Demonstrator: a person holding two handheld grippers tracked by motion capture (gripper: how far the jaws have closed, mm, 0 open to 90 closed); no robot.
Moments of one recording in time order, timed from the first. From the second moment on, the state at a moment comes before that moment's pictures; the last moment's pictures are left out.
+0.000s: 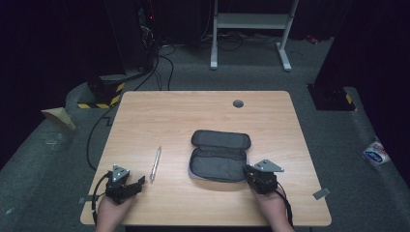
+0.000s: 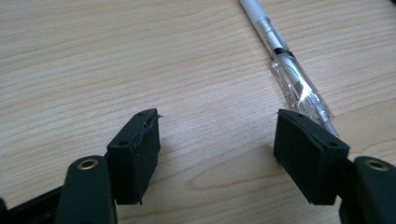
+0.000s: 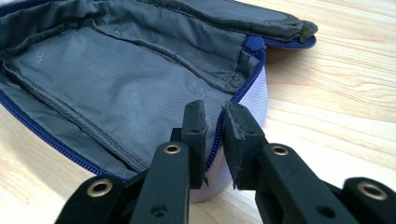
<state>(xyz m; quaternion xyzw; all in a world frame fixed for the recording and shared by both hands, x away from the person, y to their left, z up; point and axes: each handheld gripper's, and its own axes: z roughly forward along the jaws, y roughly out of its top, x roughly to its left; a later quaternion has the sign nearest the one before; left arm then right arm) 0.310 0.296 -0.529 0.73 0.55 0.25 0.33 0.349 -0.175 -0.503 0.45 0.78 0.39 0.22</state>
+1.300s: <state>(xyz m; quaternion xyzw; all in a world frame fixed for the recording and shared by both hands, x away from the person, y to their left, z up) 0.310 0.296 -0.529 0.73 0.54 0.25 0.33 0.342 -0.160 -0.495 0.42 0.78 0.42 0.20</state>
